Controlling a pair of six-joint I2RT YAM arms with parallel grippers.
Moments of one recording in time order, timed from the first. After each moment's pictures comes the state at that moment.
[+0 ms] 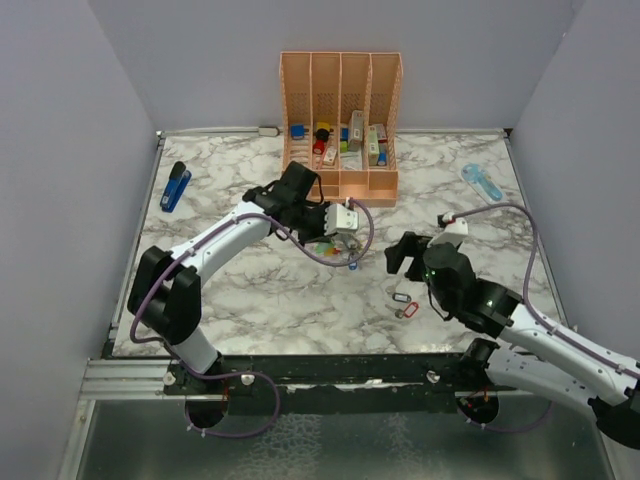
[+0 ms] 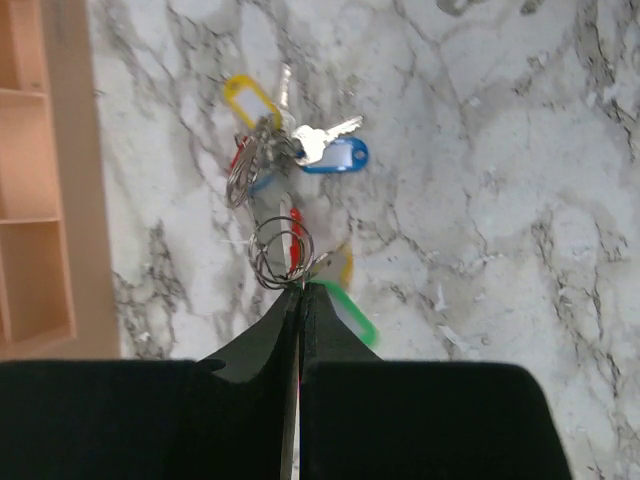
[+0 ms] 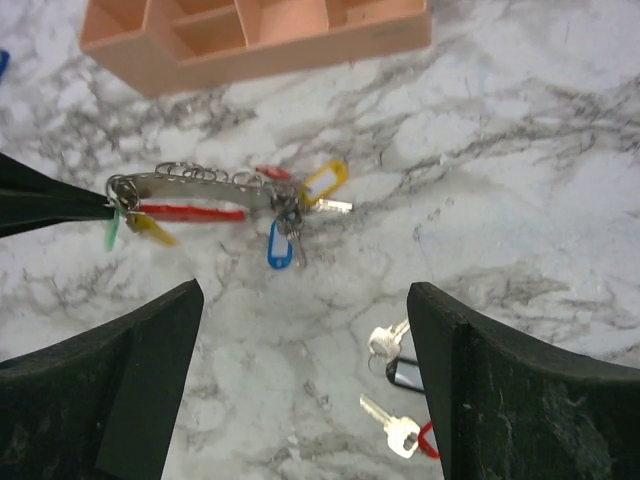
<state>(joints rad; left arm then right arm) -0.60 1.63 1.34 -0.65 0.58 0.89 0.87 0.75 0.62 -0.30 0.62 0.66</state>
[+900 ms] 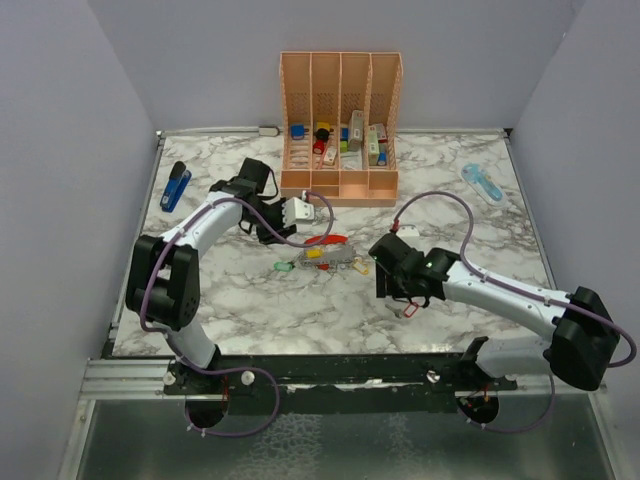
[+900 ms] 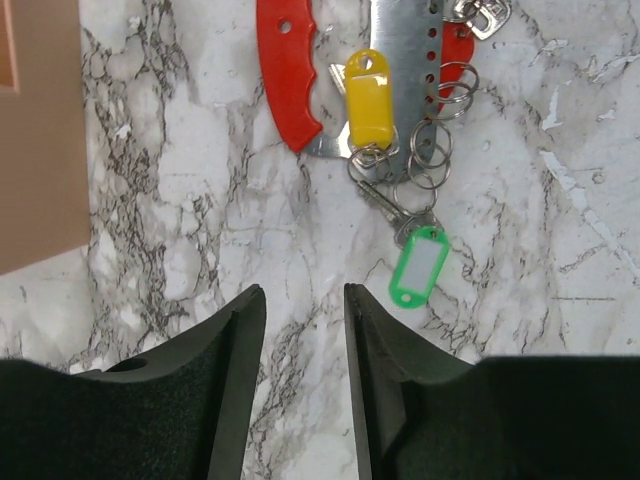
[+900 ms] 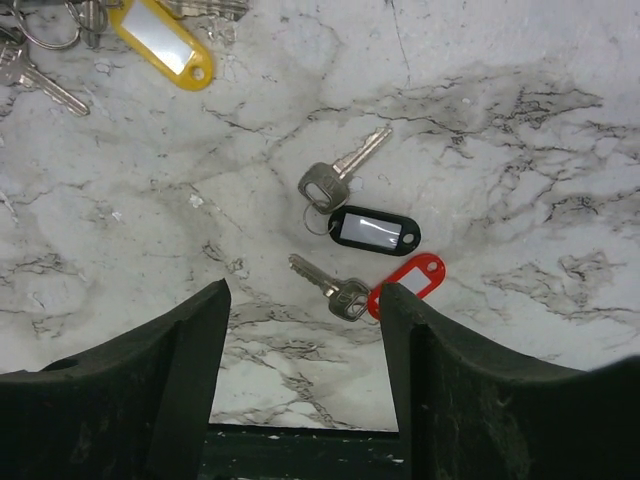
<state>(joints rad) -0.32 1.69 1.24 -0.74 0.56 1.10 0.87 1.27 0.83 -0.74 0.37 0.77</state>
